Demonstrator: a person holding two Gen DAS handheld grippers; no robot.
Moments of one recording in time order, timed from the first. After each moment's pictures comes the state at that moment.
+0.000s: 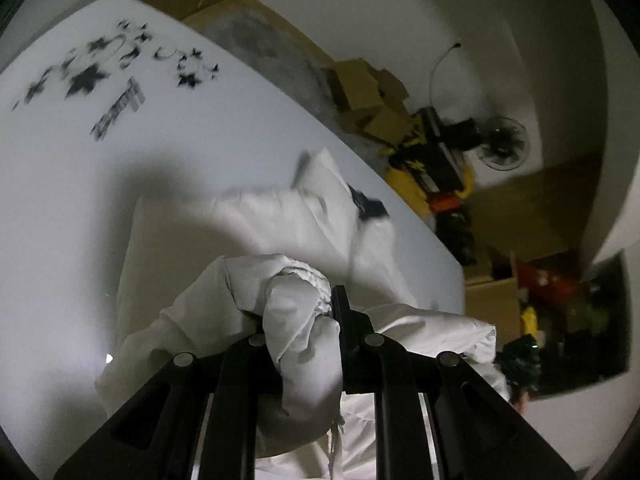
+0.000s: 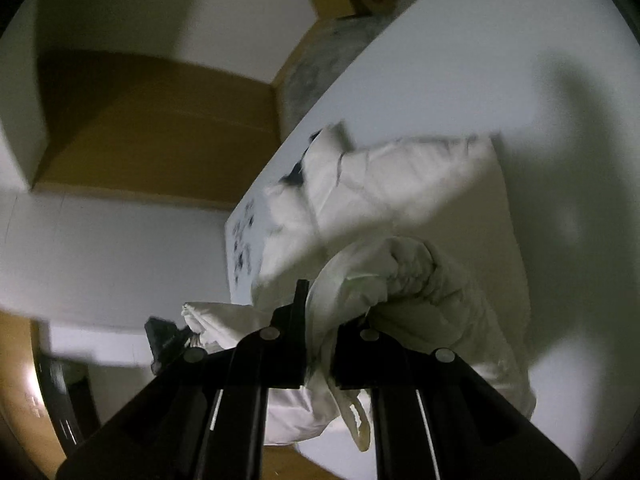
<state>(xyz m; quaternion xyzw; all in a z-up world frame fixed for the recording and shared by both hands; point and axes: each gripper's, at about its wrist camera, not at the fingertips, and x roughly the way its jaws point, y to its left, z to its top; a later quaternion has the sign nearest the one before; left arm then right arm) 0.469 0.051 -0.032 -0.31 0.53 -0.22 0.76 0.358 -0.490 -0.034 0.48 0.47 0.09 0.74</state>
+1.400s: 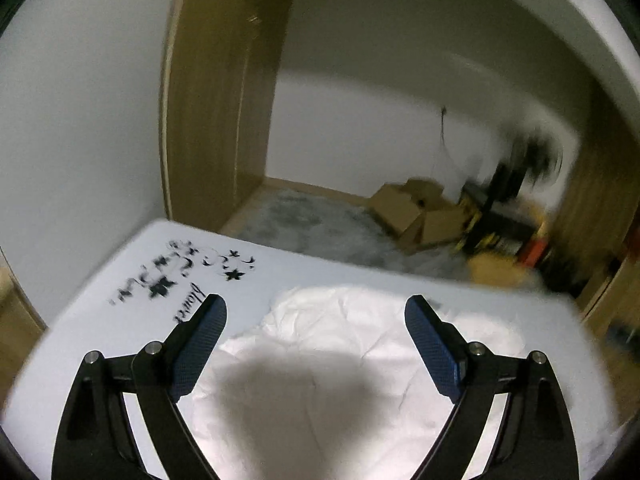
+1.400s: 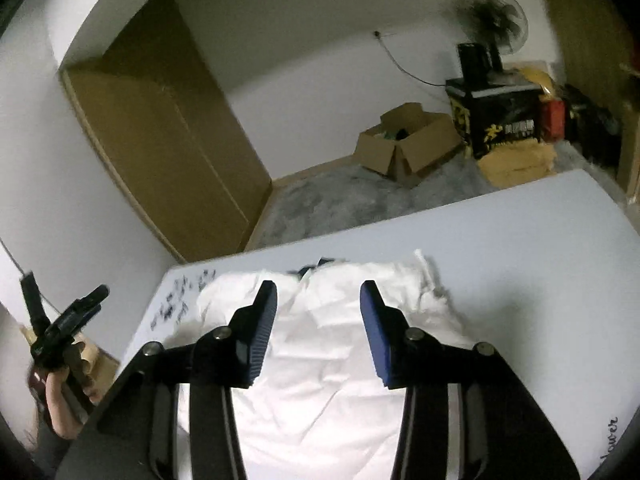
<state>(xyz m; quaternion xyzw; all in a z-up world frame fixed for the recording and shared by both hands) 0.378 -0.054 0.047 -0.05 0.27 -0.05 0.96 0.291 -0.376 0.079 0.18 0.29 0.01 0.94</state>
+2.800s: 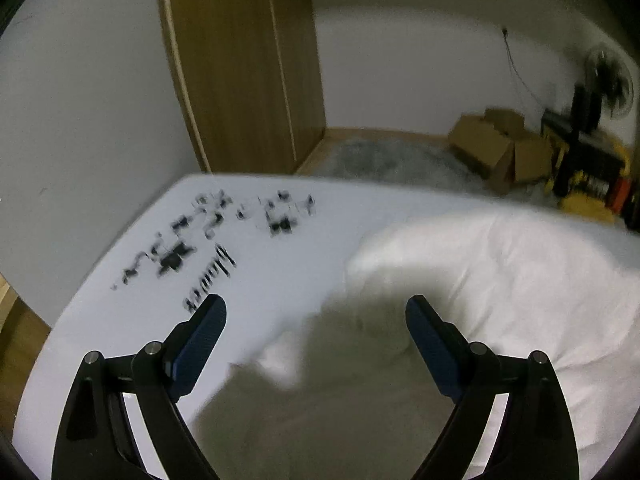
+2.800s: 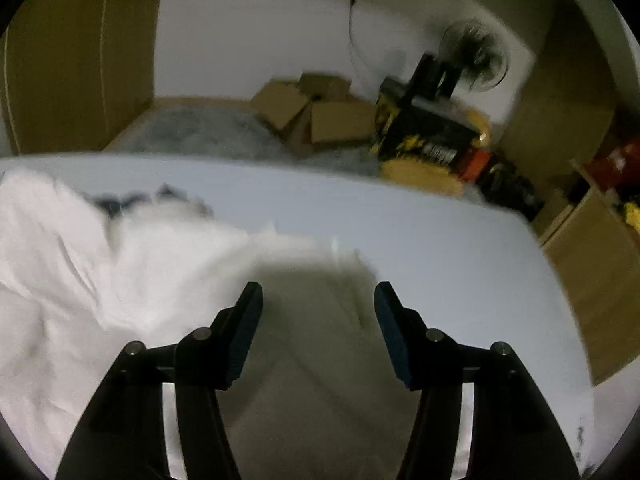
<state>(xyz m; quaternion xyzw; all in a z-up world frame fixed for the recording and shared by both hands) 0.513 -0.040 -0.114 0.03 0.36 0.06 0.93 0.416 -0.382 -0.075 -0.03 0.41 -0.17 0.90</state>
